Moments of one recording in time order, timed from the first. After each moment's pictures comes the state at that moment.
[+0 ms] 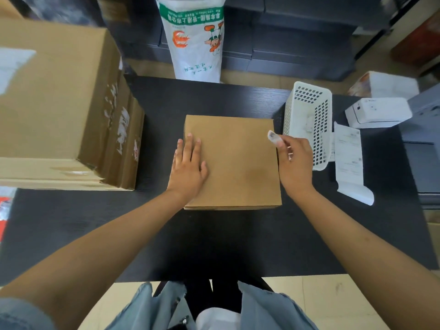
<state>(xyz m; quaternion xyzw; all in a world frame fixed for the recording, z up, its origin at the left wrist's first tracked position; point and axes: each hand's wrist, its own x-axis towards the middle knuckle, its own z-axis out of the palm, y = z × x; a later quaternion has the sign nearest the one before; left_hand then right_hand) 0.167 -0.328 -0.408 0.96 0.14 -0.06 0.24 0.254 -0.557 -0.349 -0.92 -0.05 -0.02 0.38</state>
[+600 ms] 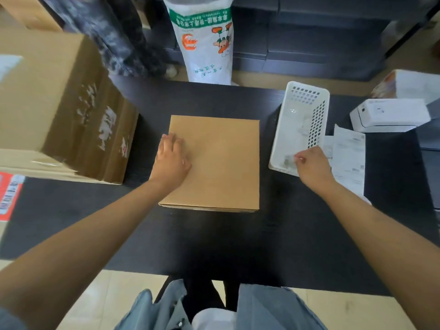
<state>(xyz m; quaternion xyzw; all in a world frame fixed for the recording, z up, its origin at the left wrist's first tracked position) 0.190 -0.350 -0.383 0.96 0.20 -0.06 0.18 0.330 -0.670 -0.388 -0.96 -0.08 0.15 0.20</state>
